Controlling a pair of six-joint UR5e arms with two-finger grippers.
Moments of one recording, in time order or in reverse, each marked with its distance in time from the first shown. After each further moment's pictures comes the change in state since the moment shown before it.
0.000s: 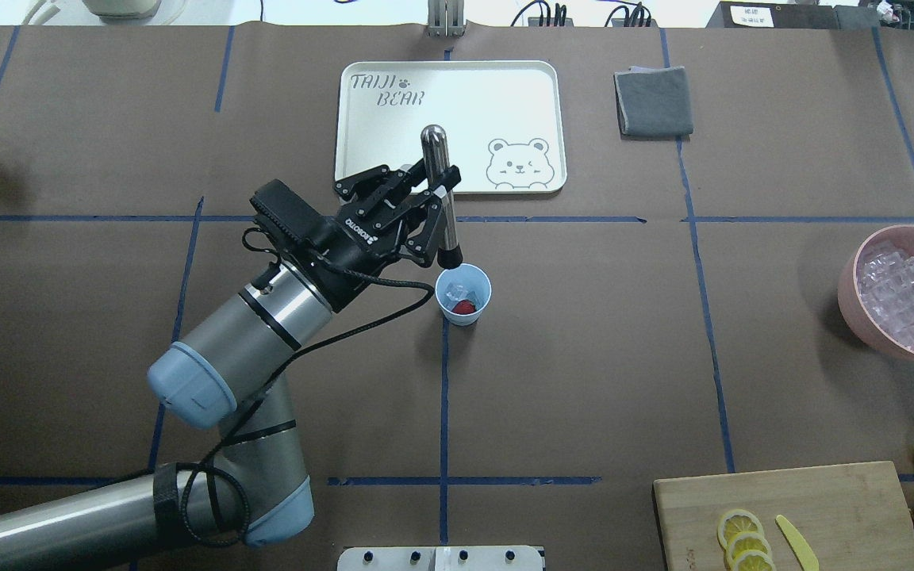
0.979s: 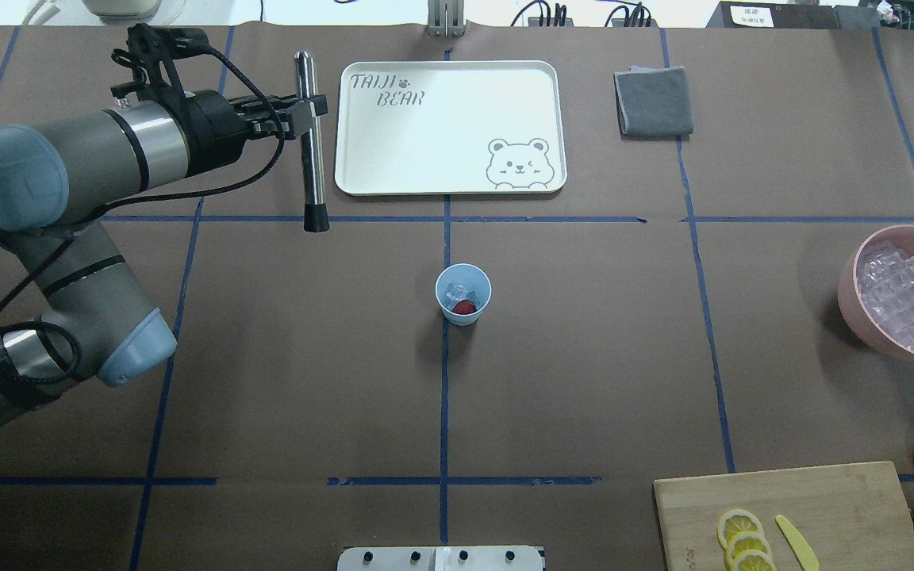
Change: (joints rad) left arm -0.379 0.168 -0.117 0.566 -0.599 -0.594; right arm 0.000 0.003 0.004 0.000 0.002 0.000
